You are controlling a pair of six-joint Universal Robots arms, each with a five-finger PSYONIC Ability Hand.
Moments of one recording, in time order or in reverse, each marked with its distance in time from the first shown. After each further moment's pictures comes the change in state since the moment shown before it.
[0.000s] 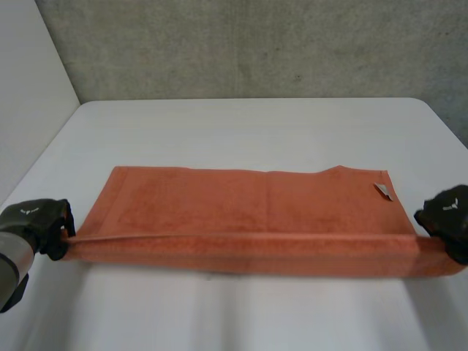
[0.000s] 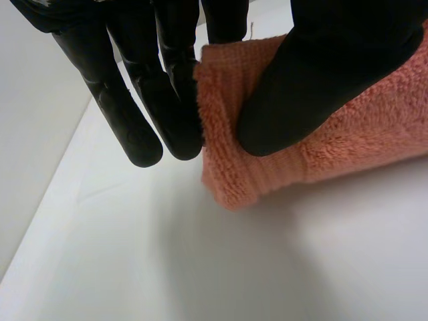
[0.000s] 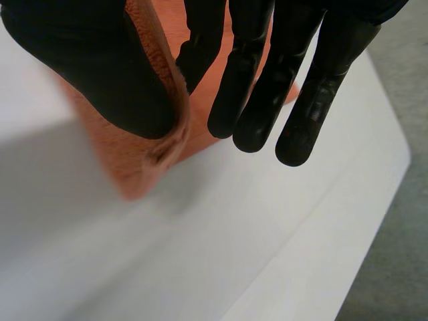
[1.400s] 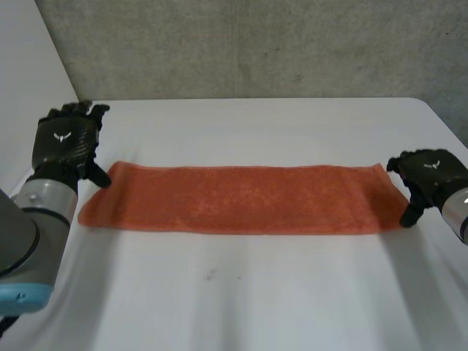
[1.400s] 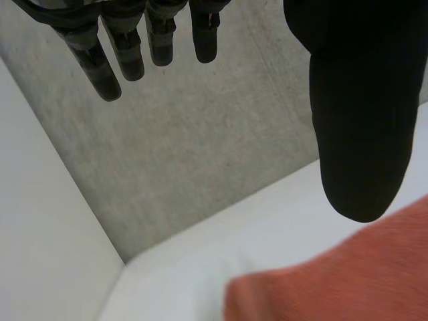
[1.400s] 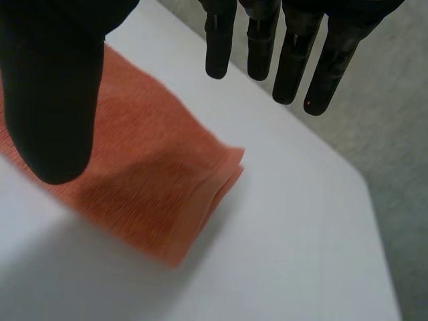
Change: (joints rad) left arm -0.166 -0.119 0.082 0.587 0.024 -0.045; right arm 0.113 0.172 -0.067 -0.407 0.031 0.534; left_hand -1.009 -1.053 -1.047 -1.048 -0.997; right_hand -0.709 -0.852 -0.853 -0.859 -0.827
